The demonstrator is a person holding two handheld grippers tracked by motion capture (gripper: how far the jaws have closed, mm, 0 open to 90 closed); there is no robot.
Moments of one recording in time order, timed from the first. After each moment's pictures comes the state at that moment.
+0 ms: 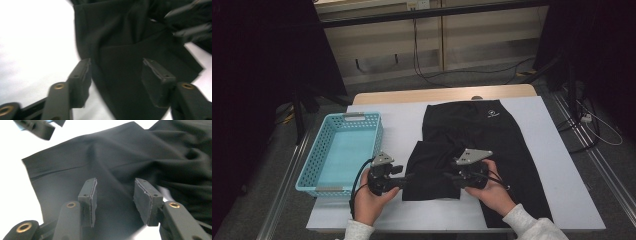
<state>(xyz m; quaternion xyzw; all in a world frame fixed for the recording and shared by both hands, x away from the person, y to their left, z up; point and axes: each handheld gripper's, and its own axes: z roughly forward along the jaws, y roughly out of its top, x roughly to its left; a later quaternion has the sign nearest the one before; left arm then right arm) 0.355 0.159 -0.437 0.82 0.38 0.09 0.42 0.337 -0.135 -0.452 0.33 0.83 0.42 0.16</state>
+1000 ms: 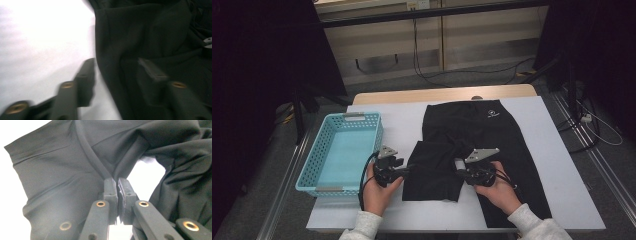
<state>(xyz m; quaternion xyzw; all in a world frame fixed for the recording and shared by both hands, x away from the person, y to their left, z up) 0.381 0.147 -0.450 0.80 0.42 0.12 0.41 0.340 -0.156 -0.465 0.38 0.83 0.39 0.11</state>
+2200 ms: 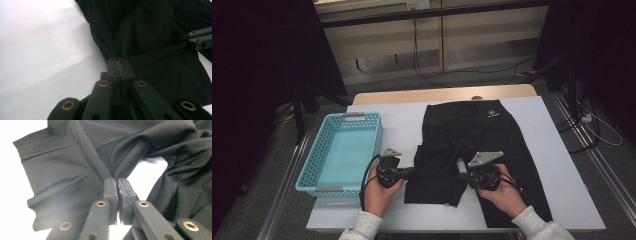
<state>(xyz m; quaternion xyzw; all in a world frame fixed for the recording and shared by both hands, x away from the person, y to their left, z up) 0.372 0.140 -0.447 0.81 0.42 0.03 0.40 0.326 -0.162 -0.457 0.37 0.84 0.39 0.12</state>
